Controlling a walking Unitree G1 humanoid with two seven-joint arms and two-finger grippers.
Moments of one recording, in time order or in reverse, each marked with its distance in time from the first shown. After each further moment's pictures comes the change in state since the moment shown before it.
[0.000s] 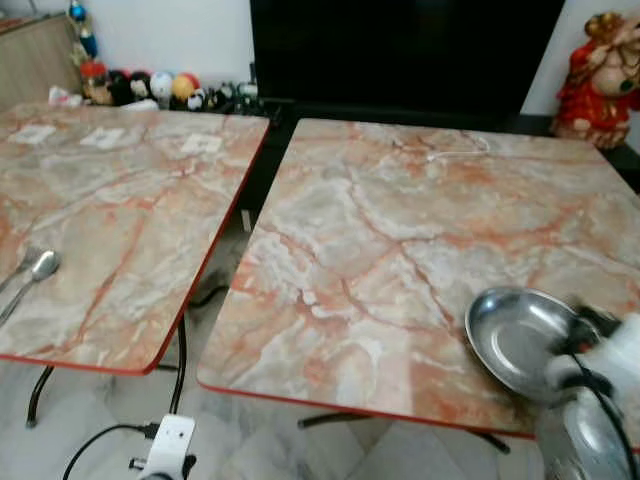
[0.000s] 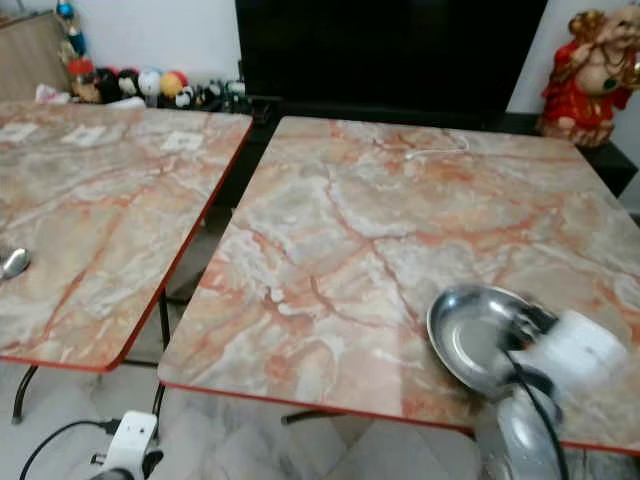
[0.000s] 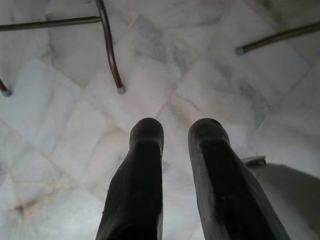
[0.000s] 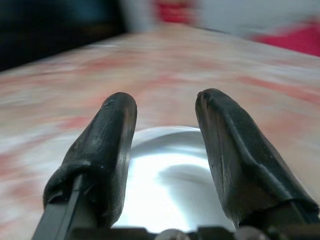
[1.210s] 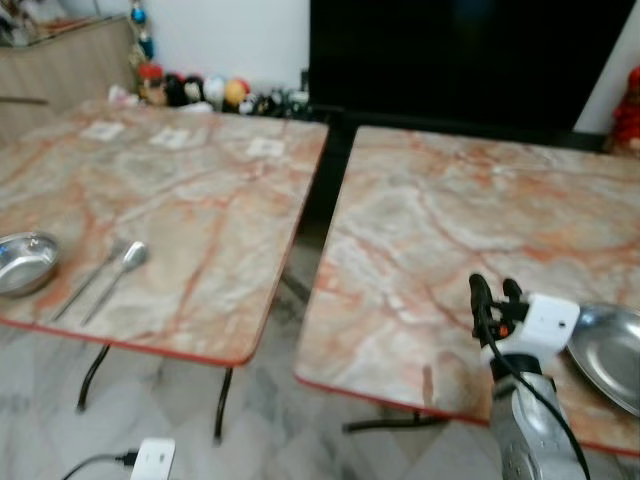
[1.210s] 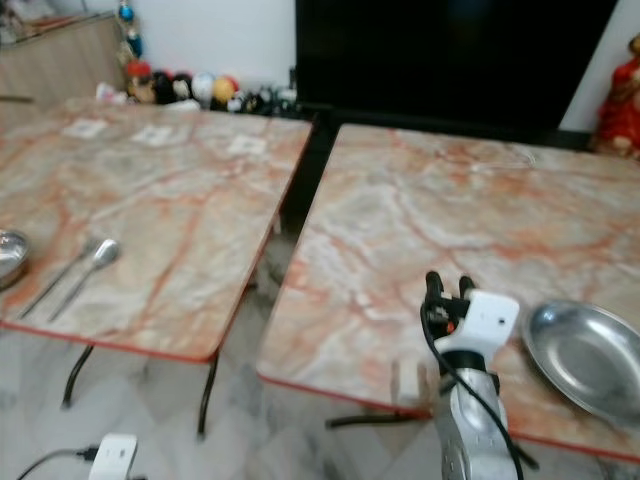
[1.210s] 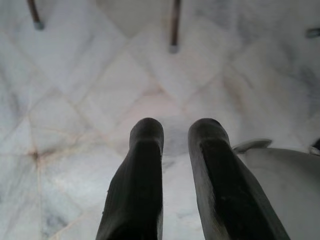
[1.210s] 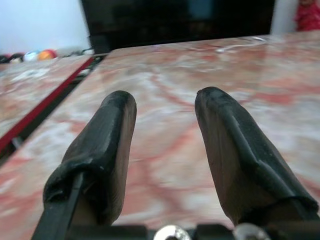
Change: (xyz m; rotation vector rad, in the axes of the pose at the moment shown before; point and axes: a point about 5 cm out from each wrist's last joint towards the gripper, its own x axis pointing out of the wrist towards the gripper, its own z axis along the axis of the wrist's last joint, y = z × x) left arm -0.008 0.012 -0.026 -0.079 0.081 0.041; right arm 0.001 0.031 -0.022 -0.053 0.009 0.256
